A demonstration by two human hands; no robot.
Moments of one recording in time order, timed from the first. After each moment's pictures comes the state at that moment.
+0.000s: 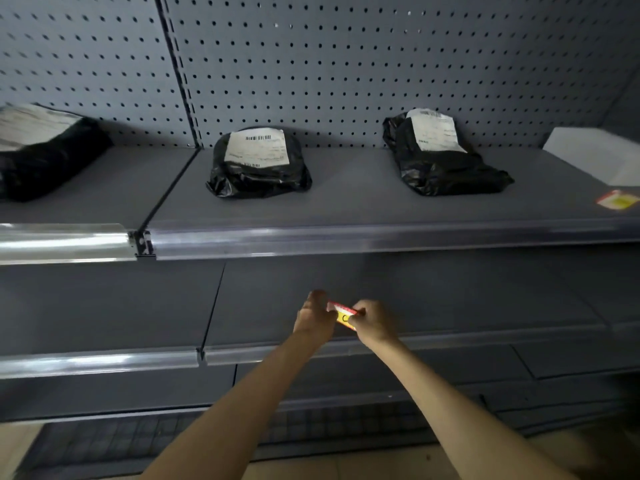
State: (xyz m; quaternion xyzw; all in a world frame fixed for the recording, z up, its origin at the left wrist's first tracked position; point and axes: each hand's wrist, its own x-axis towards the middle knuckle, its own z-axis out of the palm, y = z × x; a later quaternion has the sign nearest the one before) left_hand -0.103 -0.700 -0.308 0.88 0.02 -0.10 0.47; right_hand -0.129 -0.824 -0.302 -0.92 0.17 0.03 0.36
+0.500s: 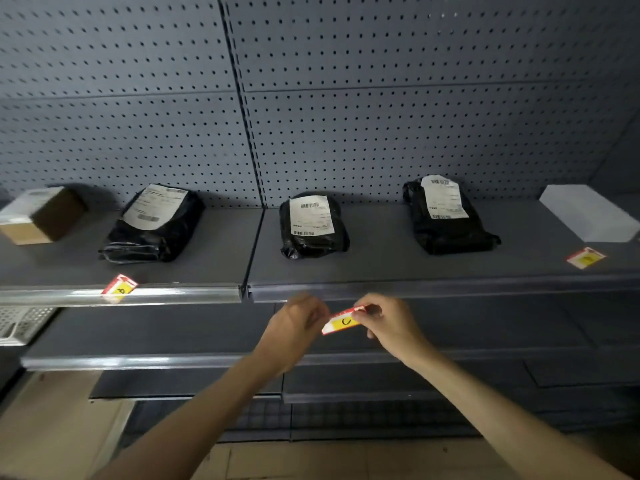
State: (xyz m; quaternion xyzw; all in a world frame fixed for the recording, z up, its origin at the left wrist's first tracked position) left_hand -0.205 -0.570 -0.074 0.92 -0.21 0.05 0.34; right_hand -0.223 -0.773 -0.069 -0.87 -0.05 -0.02 0.48
